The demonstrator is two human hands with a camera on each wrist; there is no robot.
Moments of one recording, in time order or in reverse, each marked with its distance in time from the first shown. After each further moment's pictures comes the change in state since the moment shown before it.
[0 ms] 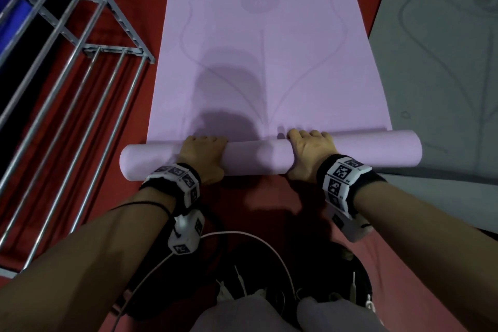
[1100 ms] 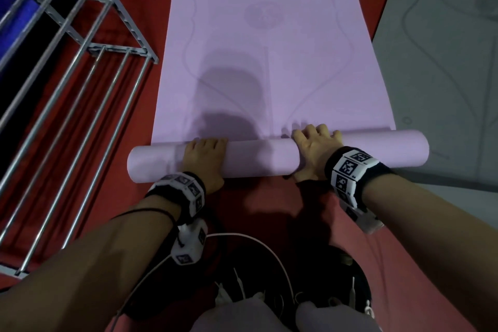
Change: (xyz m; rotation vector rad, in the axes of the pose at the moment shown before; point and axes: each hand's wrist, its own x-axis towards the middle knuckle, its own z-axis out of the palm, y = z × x) left_hand -0.012 0.005 0.014 -0.012 0.050 -0.054; right_hand 0.003 0.013 -0.011 -0.119 -0.080 -0.031
